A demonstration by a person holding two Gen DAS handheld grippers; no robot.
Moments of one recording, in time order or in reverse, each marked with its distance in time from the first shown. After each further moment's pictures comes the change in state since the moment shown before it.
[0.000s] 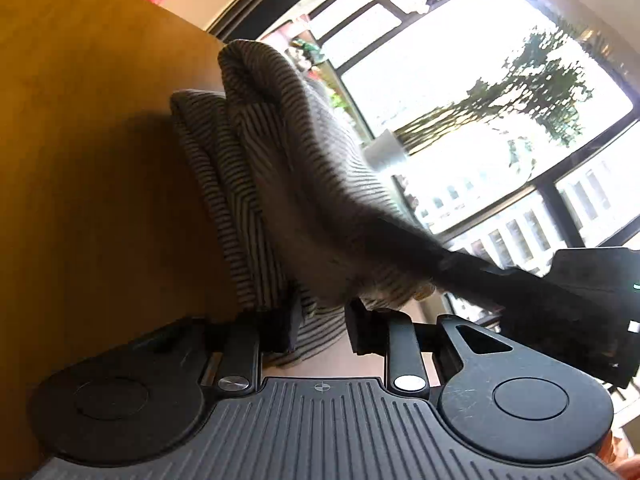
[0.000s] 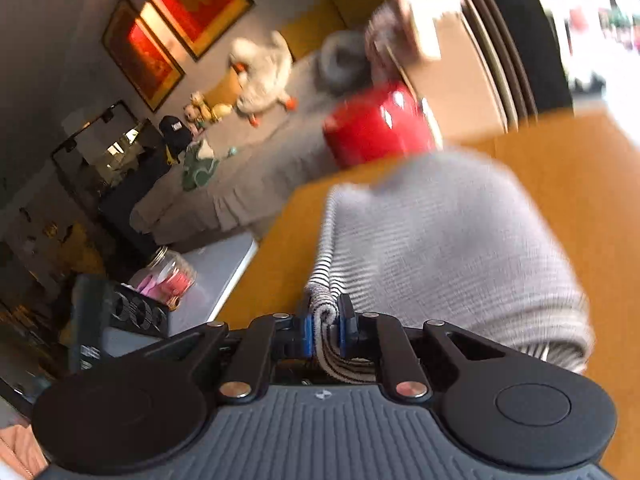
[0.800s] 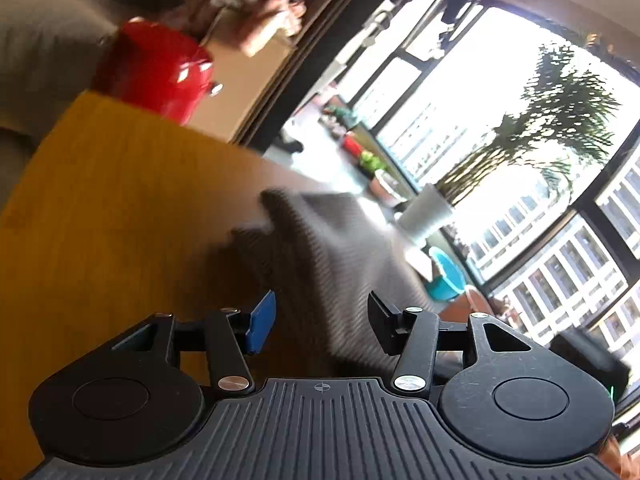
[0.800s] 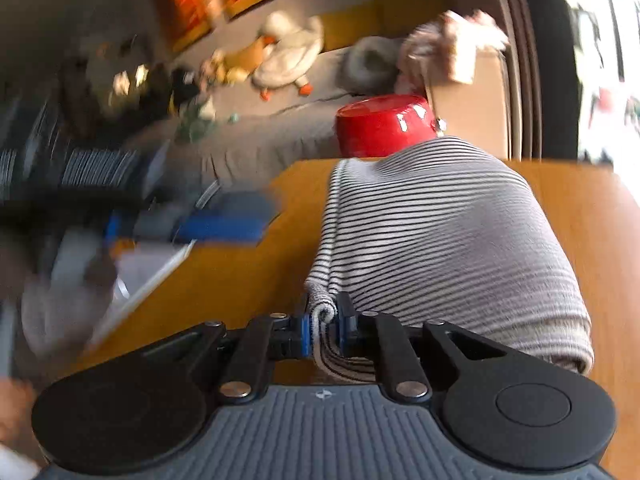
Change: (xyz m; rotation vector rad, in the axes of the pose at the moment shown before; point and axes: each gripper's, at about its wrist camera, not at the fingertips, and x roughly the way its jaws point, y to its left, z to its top) left arm -0.048 -0.050 0.038 0.124 -0.211 0.153; right arm 0.024 0.040 -0.030 -0.397 0.001 -0.148
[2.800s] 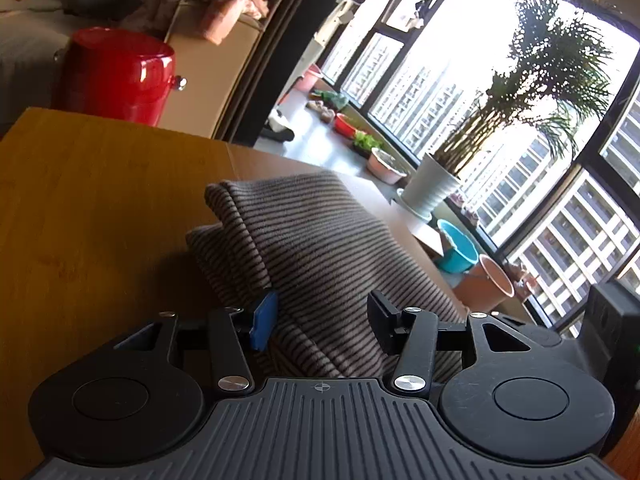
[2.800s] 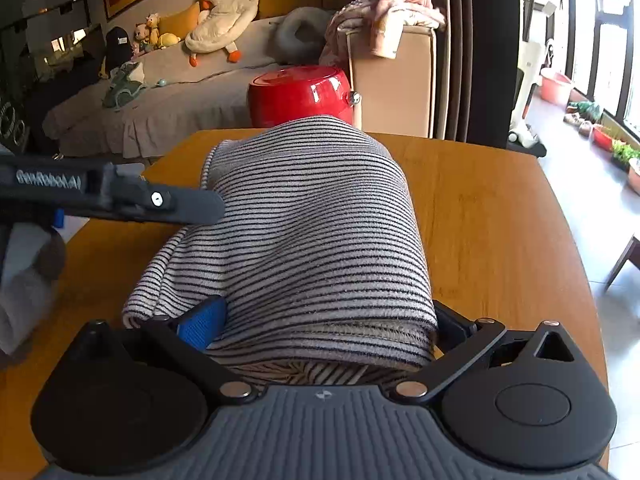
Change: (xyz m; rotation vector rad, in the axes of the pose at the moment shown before) left arm 0.032 -0.001 -0.014 0.121 0.047 0.050; right arm -0.007 -0.063 -0.001 0.054 0.096 -0.222
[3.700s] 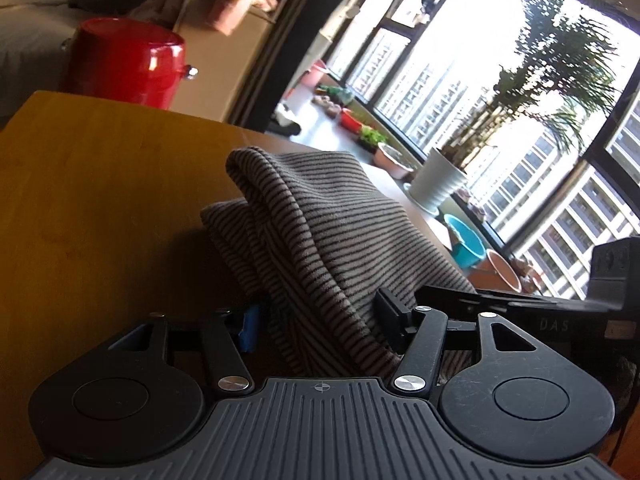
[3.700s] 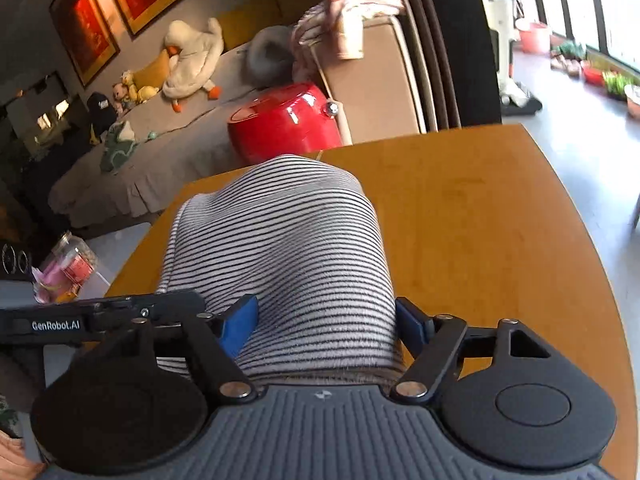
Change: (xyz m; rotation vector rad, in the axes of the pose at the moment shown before) left arm 0.005 0.023 -0.012 -0.020 0.004 0.016; right arm 0.016 -0.029 0.024 0.218 -0.036 0.090
